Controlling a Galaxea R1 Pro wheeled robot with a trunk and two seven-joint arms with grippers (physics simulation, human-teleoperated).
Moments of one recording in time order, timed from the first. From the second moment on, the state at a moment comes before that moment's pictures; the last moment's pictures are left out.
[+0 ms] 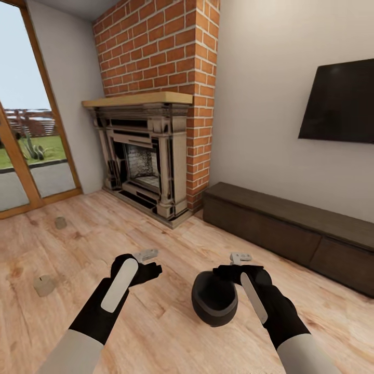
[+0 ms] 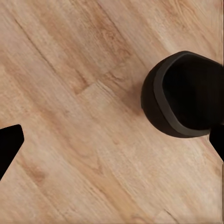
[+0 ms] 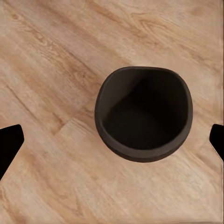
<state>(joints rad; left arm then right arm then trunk) -0.57 -0.06 -0.24 -1.23 0.94 0.91 0.82 -0.55 0.02 0.17 -1.10 -0.28 0.78 -0.10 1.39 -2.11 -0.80</state>
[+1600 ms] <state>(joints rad) -0.57 -0.05 -0.22 -1.23 0.96 0.91 0.82 -0.55 0.03 0.17 -1.09 -0.33 0.85 -0.10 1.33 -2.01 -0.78</state>
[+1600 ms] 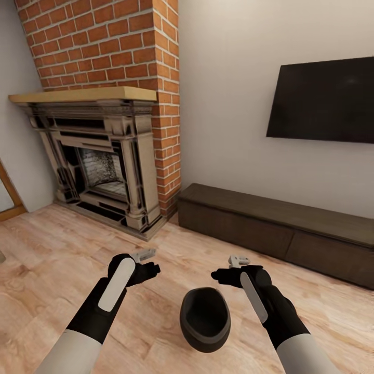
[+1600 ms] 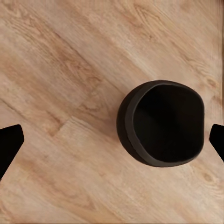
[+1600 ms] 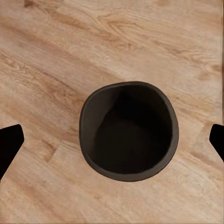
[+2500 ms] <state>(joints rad) -0.57 -0.05 -0.22 -1.23 0.96 0.91 0.82 -0.55 0.03 0.17 -1.09 -0.33 0.85 -0.10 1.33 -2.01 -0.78</state>
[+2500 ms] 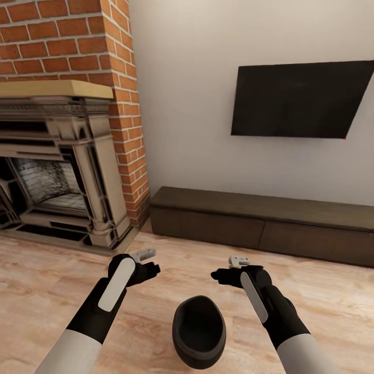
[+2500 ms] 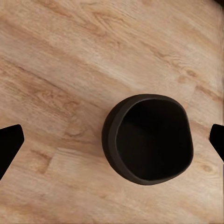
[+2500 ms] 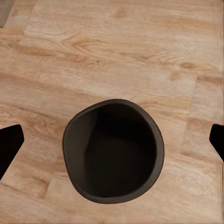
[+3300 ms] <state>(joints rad) -0.57 -0.05 -0.22 -1.23 0.95 0.91 0.82 -0.55 0.02 0.17 -1.11 -0.31 0.84 -0.10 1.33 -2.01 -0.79</state>
